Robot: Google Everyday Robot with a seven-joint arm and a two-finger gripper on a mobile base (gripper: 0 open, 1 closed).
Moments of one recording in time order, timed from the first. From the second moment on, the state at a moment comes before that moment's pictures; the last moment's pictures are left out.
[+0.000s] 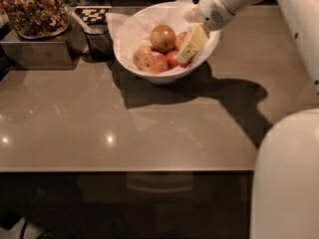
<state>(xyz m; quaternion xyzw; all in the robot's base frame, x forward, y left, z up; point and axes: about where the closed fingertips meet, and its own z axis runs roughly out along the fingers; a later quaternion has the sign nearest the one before) 0.688 -0.077 0.935 -0.60 0.71 0.18 0.31</state>
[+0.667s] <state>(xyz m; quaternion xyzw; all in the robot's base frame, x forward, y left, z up) 0.705 -0.072 0.934 -0.61 0.70 0.18 0.32</state>
